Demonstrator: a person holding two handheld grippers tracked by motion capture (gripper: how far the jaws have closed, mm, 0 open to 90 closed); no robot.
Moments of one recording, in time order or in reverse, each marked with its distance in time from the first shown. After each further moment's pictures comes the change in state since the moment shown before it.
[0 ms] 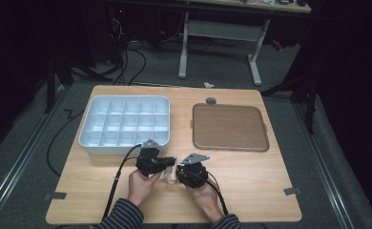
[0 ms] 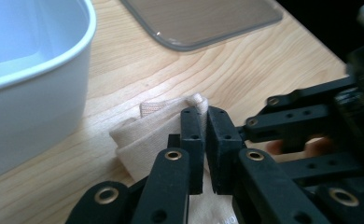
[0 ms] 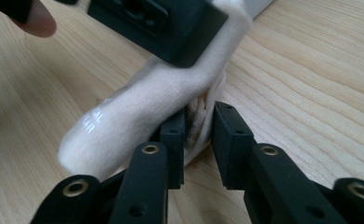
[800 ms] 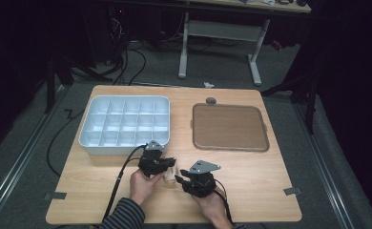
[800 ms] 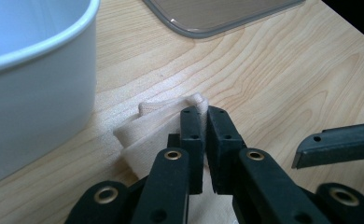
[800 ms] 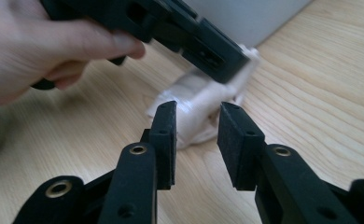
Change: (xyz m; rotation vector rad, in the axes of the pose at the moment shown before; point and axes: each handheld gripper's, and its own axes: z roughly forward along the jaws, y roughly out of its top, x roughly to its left) left arm 0.002 -0.004 0.012 0.025 0.046 0.038; right arm 0.016 -0.008 -0.043 -0.089 0.040 -0.034
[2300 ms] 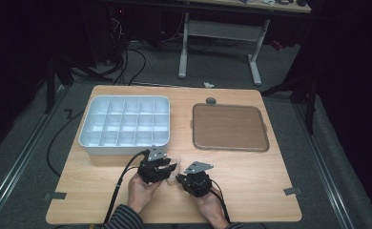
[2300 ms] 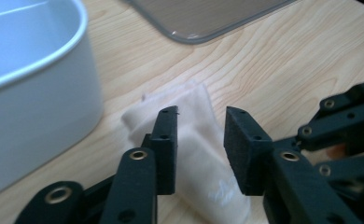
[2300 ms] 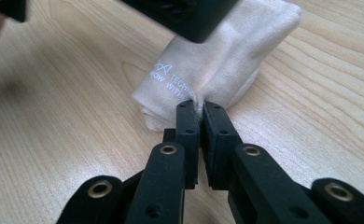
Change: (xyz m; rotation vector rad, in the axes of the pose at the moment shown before) left arm -0.026 -0.013 -0.017 -0.044 0.139 0.127; right arm -0.007 -0.014 0.027 0.097 -0.015 0.011
